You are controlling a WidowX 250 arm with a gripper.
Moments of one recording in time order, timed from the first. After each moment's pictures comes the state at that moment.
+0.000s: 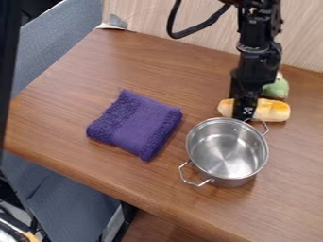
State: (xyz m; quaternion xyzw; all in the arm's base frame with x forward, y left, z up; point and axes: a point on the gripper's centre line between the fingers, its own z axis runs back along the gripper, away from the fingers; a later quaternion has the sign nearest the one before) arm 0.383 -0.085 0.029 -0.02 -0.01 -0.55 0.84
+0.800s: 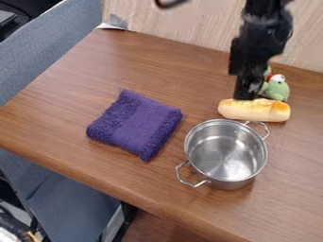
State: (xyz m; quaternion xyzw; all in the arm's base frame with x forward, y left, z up) arm 0.373 -0.081 0.093 0.04 -0.07 -0.51 0.85
